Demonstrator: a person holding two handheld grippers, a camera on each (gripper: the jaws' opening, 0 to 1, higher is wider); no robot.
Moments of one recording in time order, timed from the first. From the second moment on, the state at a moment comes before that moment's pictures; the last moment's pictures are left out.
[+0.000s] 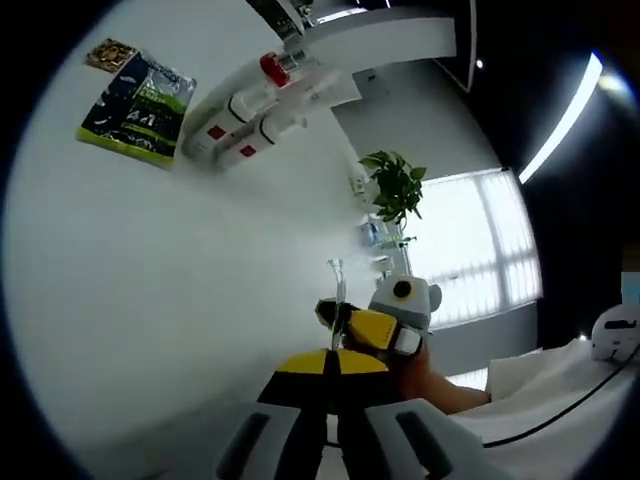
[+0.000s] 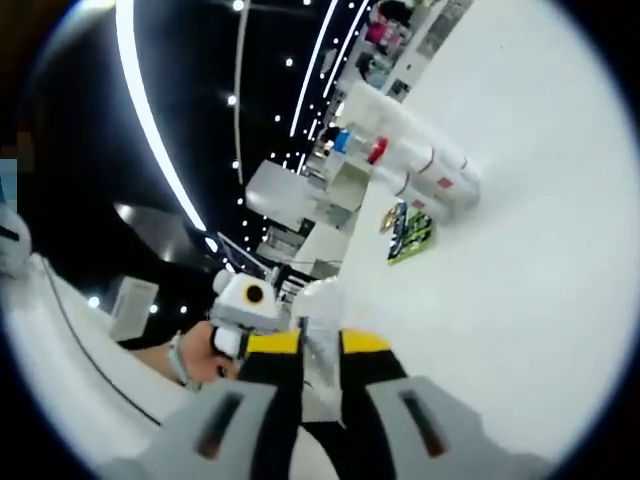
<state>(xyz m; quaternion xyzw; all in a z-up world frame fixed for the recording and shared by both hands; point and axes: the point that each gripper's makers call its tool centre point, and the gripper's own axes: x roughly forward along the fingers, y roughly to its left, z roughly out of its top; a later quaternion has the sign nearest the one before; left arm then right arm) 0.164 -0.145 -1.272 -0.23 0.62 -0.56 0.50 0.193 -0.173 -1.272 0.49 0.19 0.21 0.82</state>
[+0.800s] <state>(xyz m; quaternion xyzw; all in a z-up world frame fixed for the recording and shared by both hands) 0.171 -0.129 -1.275 -0.19 0.60 -0.58 0.52 0.200 -0.161 -1.281 0.47 0.23 0.17 0.83</state>
